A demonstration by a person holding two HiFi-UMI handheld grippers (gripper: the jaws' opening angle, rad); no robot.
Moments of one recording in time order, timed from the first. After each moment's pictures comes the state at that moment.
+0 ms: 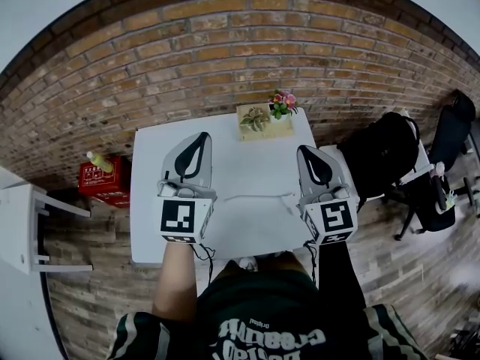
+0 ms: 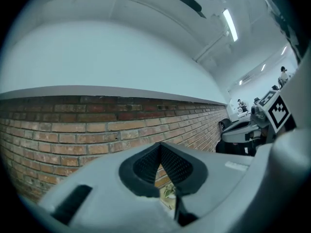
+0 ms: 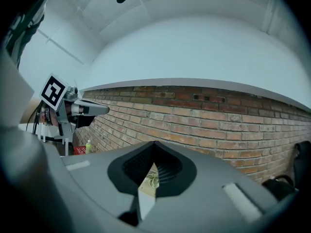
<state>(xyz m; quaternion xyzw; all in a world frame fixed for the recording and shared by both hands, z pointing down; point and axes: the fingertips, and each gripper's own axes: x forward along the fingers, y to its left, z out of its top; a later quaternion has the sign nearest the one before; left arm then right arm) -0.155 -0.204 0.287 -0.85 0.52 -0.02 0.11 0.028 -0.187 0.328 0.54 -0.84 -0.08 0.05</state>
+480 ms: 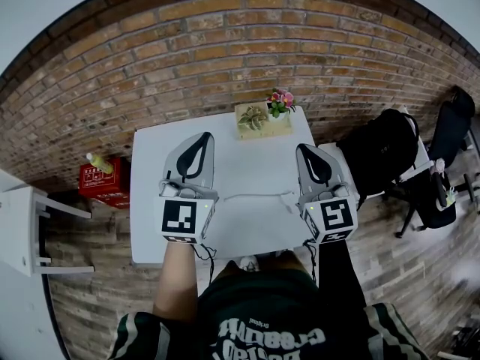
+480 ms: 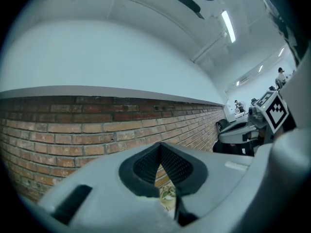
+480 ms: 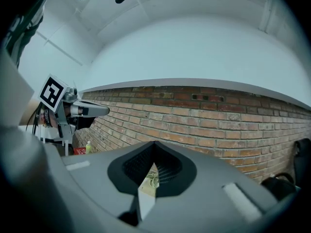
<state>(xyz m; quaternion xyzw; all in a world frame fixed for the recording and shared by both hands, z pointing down) -0.144 -0.202 0.286 -0.86 0.50 -0.02 0.12 0.031 -0.186 0.327 0.54 -0.84 -0.07 0.04</state>
